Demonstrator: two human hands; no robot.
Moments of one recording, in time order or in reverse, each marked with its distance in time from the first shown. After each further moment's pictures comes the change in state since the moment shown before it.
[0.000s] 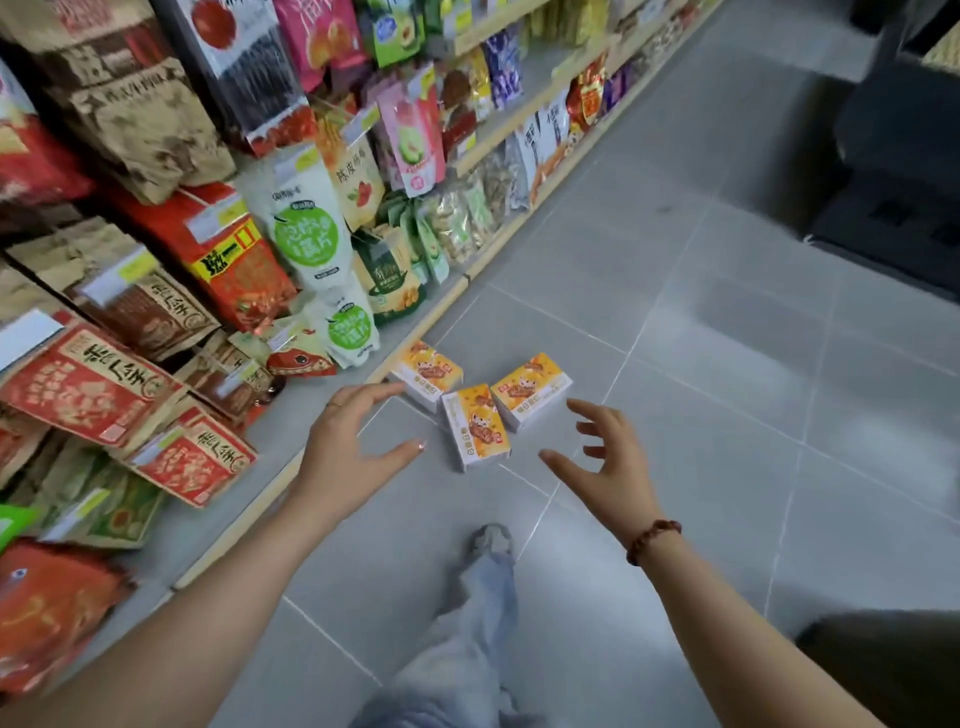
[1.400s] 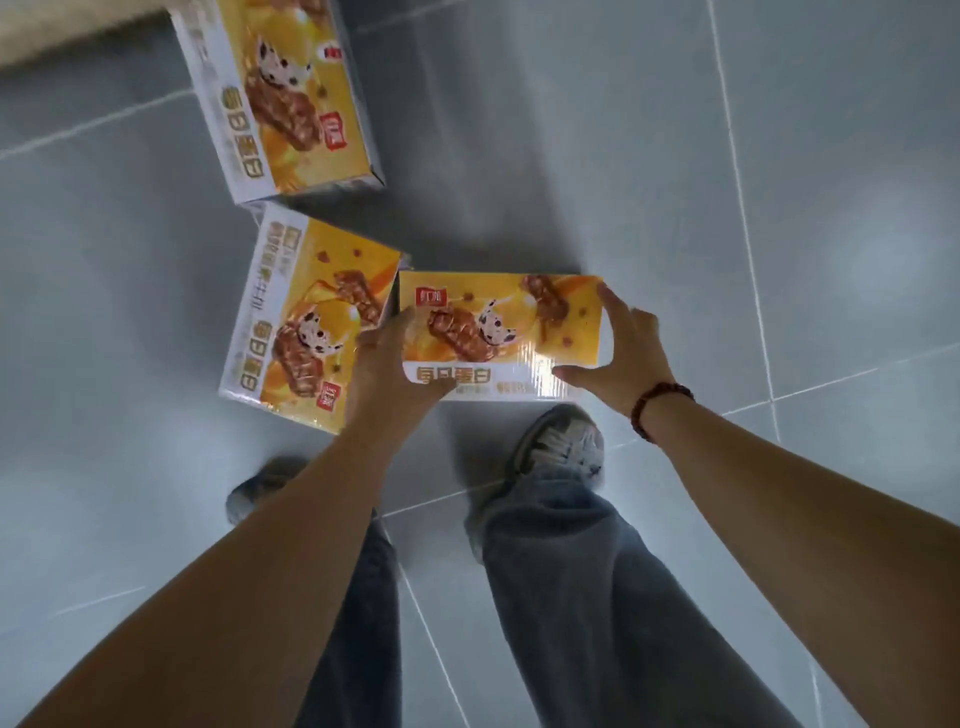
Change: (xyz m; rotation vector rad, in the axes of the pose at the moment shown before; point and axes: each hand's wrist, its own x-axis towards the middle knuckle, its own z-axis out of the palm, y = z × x) left_hand 0.320 -0.364 0.659 -0.030 -0.022 -1.180; right_hand 0.623 0.592 0.184 -0.693 -1.002 0.257
